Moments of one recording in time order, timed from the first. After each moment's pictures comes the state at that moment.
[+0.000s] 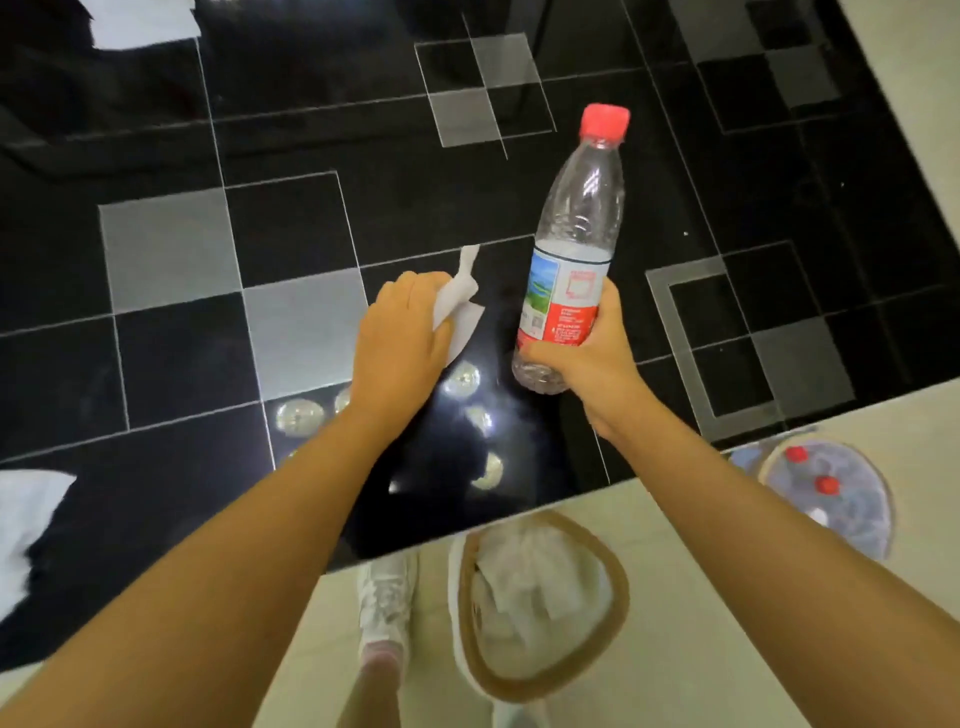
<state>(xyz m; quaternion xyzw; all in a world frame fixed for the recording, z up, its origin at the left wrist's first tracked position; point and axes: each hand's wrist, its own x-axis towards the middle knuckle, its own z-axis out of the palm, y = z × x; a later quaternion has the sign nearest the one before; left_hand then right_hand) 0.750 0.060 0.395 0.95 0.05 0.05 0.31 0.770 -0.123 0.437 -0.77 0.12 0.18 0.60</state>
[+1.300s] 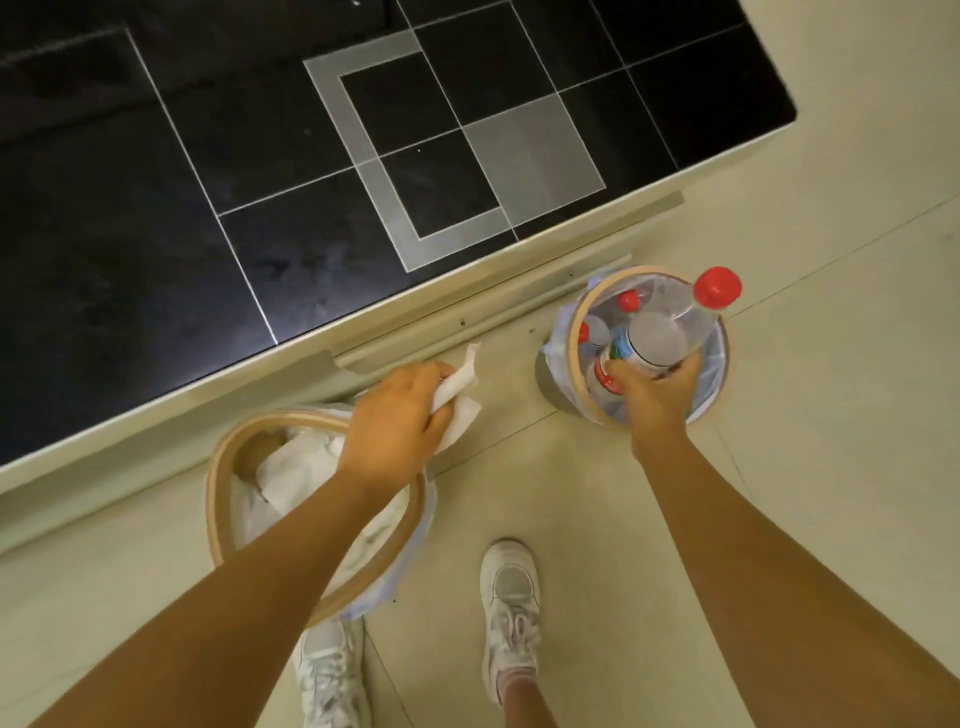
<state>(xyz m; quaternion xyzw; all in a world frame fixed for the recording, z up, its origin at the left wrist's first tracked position) 0.601 -0.245 0.310 0.93 -0.09 -0.17 0.32 0.622 -0.512 0.290 -0.72 0.43 -0.04 0.54</state>
